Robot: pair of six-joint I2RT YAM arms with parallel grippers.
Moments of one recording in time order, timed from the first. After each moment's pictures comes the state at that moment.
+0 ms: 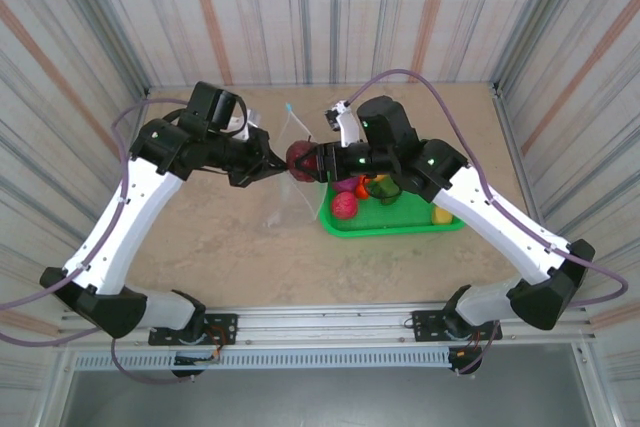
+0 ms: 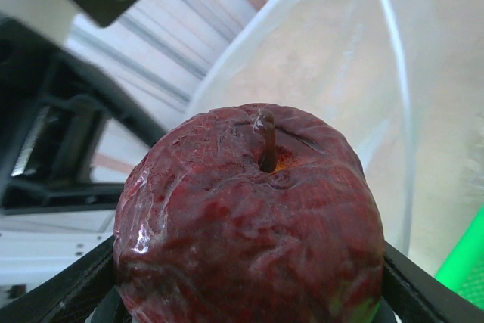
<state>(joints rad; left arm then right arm) -0.51 1.35 1.67 -1.20 0.52 -0.89 0.80 1.37 1.48 -0.65 -0.33 0.55</state>
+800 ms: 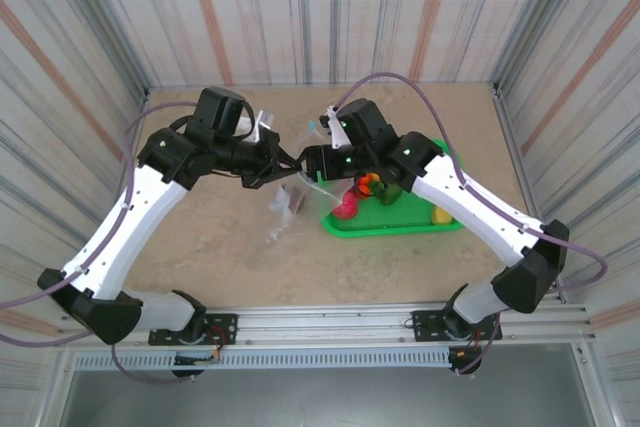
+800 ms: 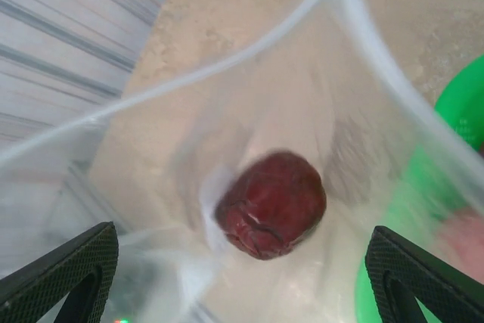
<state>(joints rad) -0.56 1.32 1.57 -1.03 0.56 -0.93 0.79 1.47 1.51 -0.73 -0.23 0.56</state>
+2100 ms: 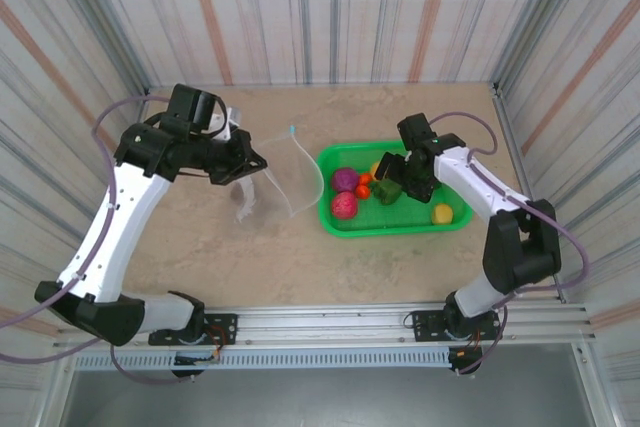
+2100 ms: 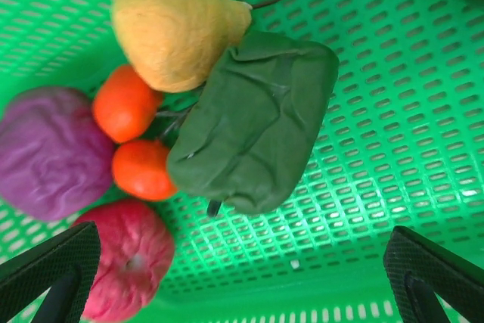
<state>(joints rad) -0.39 1.30 1.62 -1.22 0.47 -0.72 0.33 1.59 1.18 -0.84 -0.08 0.78</state>
